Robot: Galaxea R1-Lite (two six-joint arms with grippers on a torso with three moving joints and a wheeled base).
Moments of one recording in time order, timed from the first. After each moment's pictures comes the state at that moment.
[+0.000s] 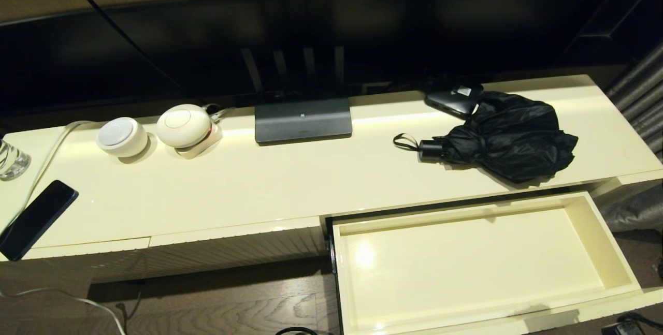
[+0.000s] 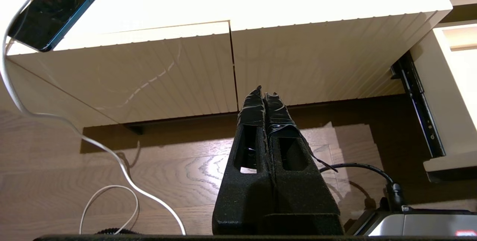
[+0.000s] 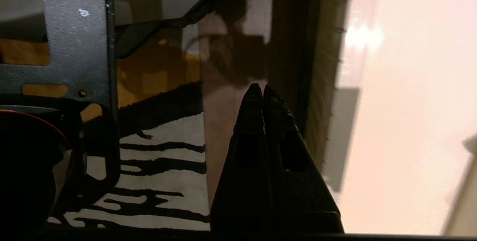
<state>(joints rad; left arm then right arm) 0.01 0.00 0.00 0.00 0.00 0.00 0.25 1.20 -0.51 0.46 0.26 -1.41</state>
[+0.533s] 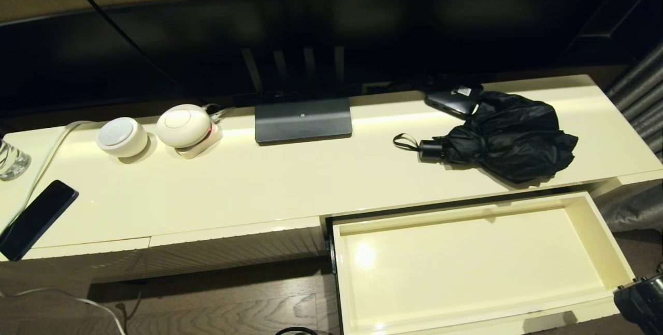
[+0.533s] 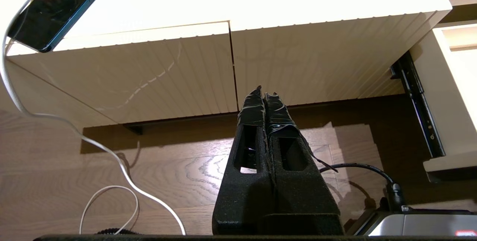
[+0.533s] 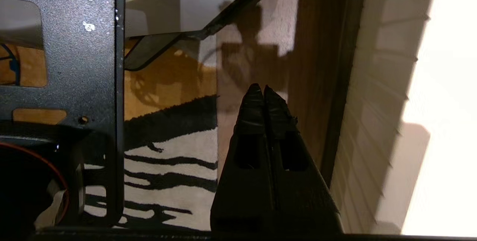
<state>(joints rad) 0.01 0.00 0.00 0.00 0.00 0.00 0.26 1.35 -0.32 0.19 0.30 -1.42</state>
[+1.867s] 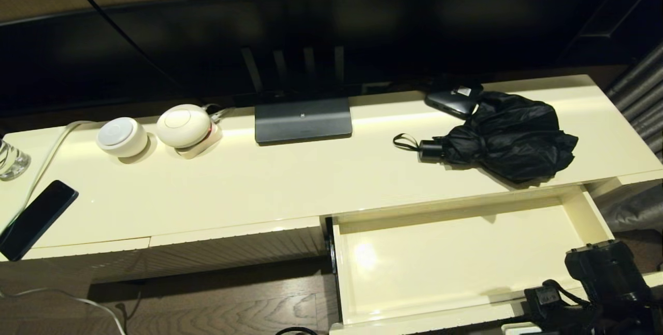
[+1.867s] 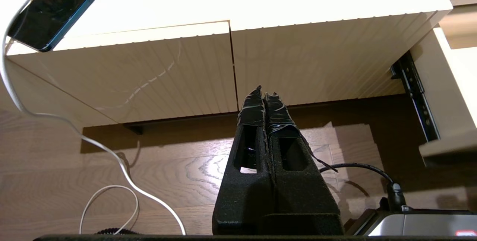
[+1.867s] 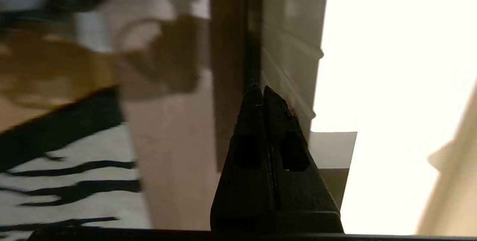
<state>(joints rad) 0.01 0.00 0.00 0.00 0.00 0.00 0.25 1.64 -0.29 -0.41 0.15 -1.42</state>
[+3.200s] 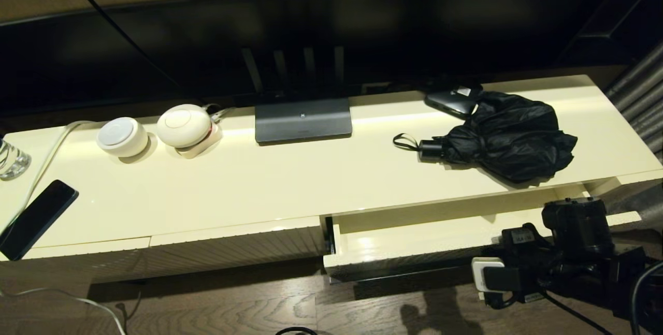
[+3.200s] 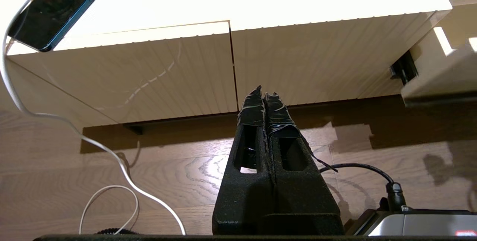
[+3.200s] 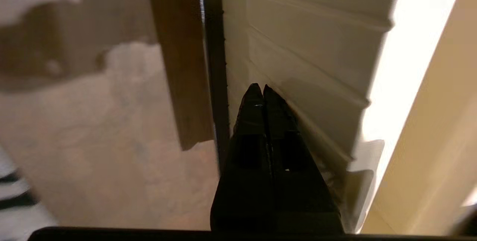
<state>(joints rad) 0.01 0.00 0.00 0.00 0.00 0.00 0.21 1.78 -0.48 -0.65 -0.01 -1.46</state>
